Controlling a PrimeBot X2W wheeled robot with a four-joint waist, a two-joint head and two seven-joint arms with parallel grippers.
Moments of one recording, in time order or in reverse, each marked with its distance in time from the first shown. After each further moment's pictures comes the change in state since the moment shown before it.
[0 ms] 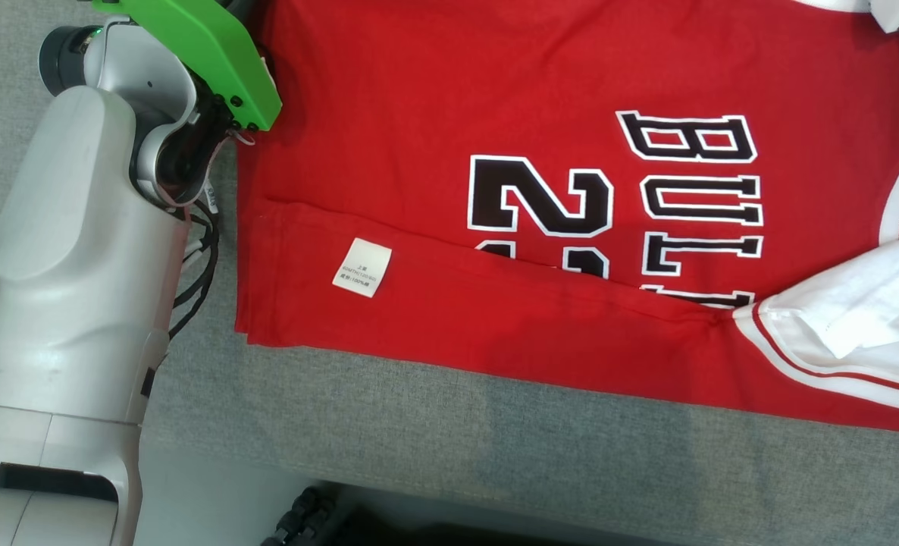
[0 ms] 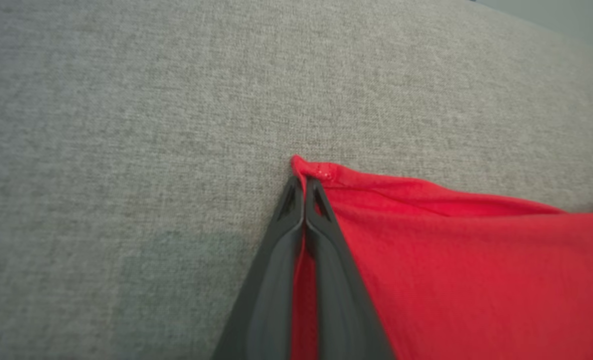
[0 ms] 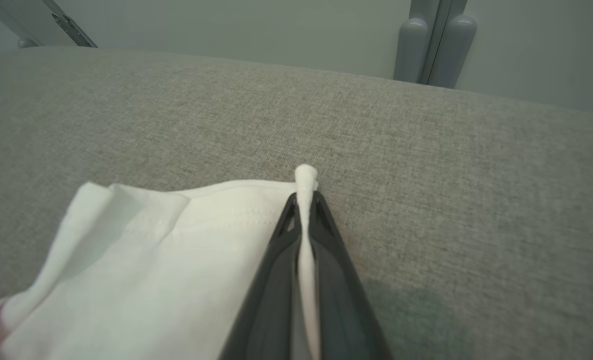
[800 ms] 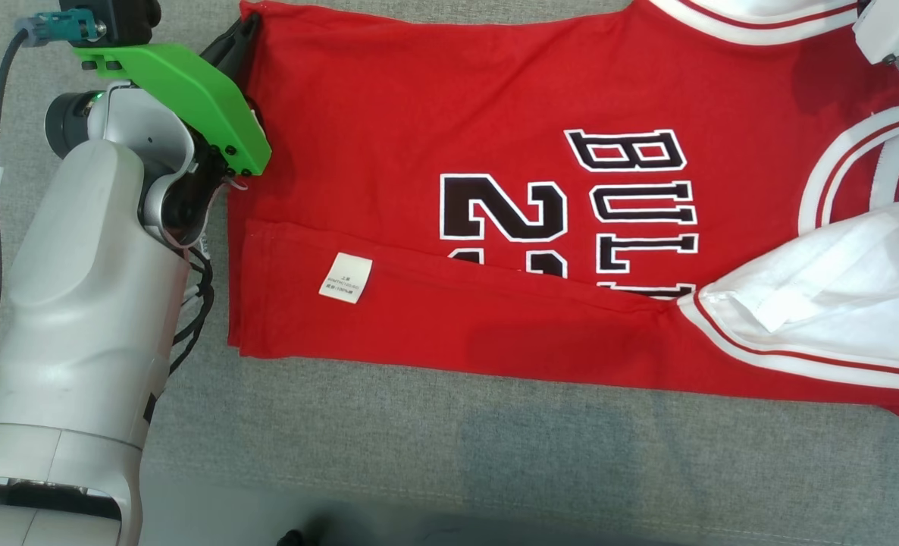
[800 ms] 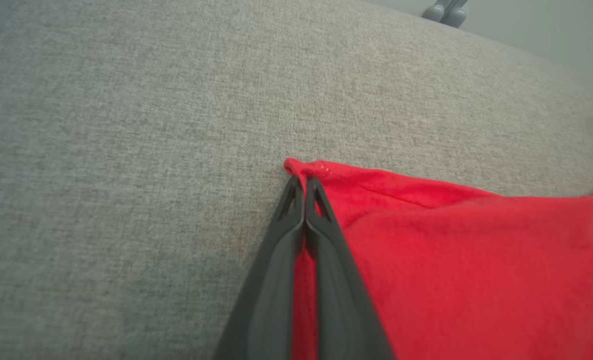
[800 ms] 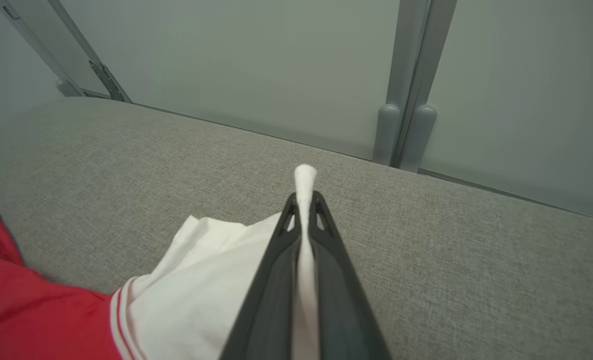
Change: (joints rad) left arm 0.046 0.016 -0.001 0.113 -0.001 -0.013 -0.119; right arm 0.038 -0.009 0.026 0.000 0.016 0.067 -0.146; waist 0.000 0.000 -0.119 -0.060
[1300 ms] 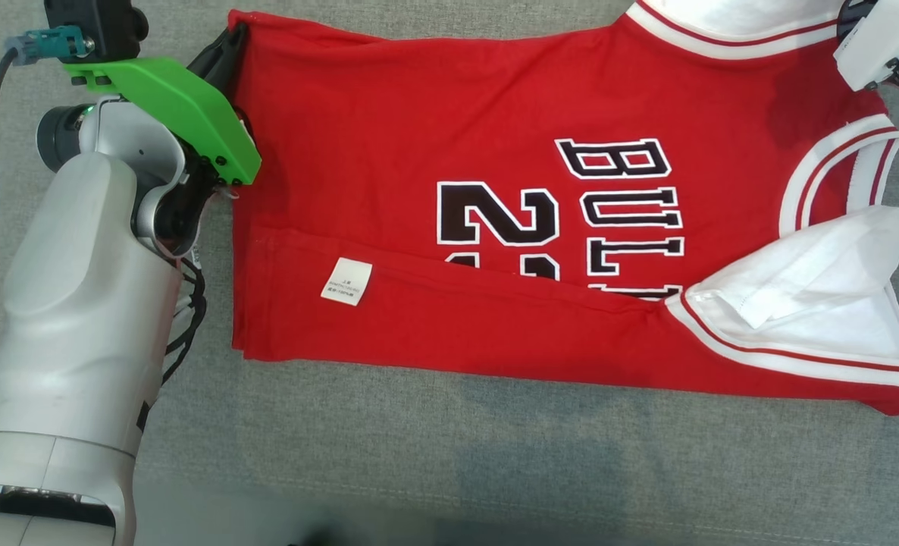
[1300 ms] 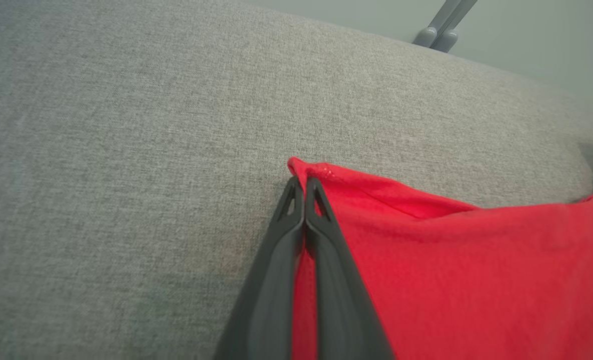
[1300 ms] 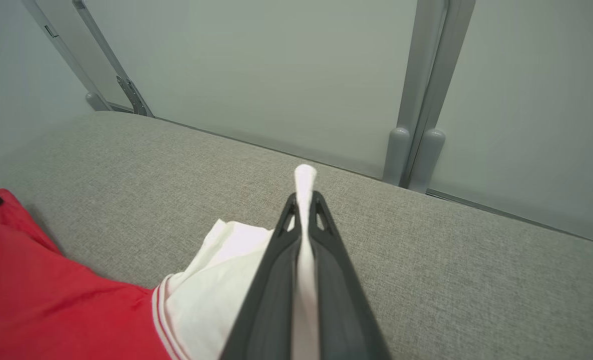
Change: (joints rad) left arm 0.016 0.015 -0.003 0.014 -0.010 0.000 -0.036; right arm 0.047 -0.004 0.014 -0.049 0.020 0.010 -0.038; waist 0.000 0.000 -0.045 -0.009
